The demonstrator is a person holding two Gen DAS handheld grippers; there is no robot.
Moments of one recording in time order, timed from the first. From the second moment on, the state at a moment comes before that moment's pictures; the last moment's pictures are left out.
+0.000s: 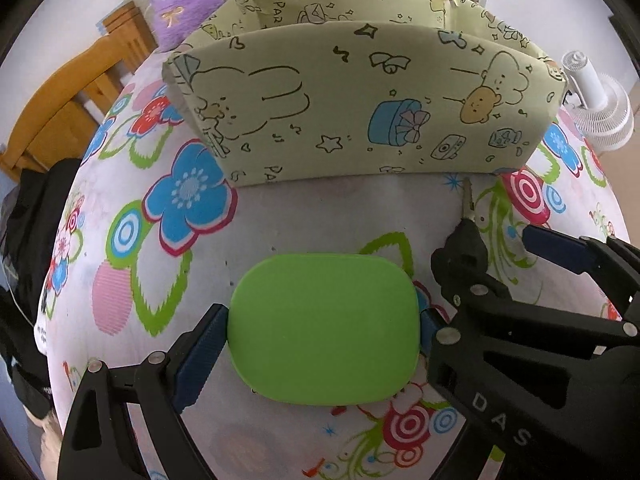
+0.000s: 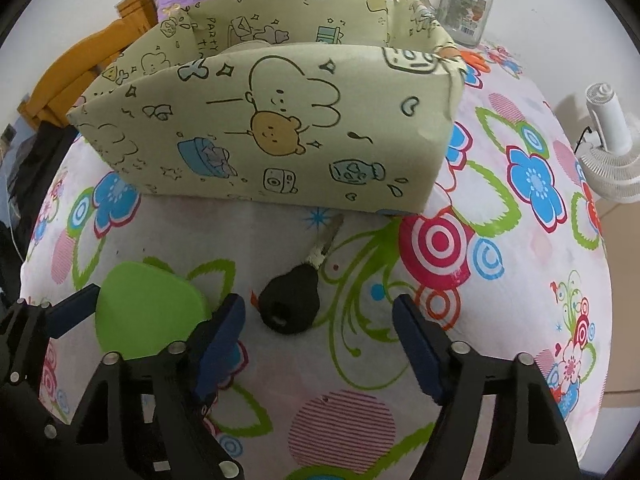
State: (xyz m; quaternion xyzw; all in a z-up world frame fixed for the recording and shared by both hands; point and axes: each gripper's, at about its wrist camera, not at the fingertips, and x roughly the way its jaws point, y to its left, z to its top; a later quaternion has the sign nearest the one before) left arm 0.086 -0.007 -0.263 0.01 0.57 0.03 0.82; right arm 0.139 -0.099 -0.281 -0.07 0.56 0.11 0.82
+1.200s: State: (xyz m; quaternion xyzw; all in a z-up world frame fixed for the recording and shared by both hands) left arm 0.089 0.026 -0.238 0.05 0.55 -0.06 0.83; right arm 0.102 -0.090 -0.246 -0.03 0.54 0.04 0.84
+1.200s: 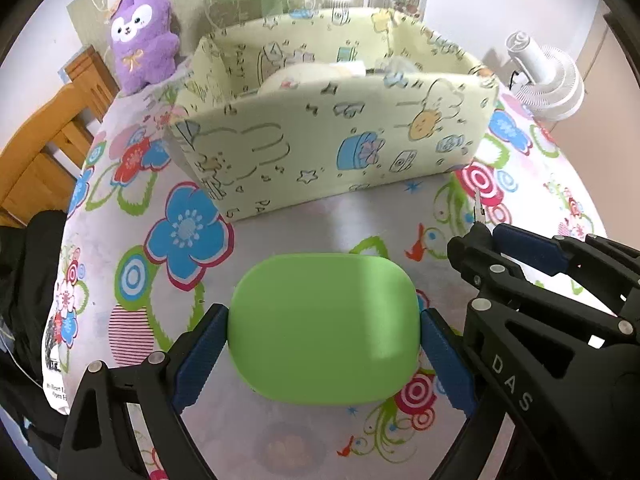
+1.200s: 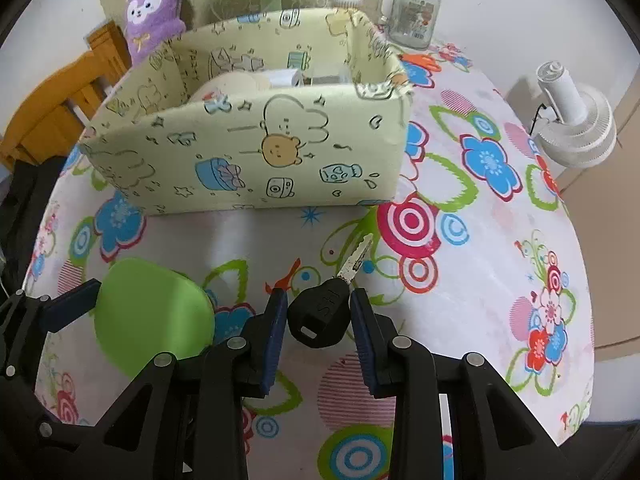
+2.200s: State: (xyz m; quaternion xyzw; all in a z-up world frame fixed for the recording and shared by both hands) left arm 0.079 -0.018 -0.147 0.06 0.50 -0.06 0.86; right arm 0.101 -0.115 -0.156 -0.04 0.50 0.05 0.87
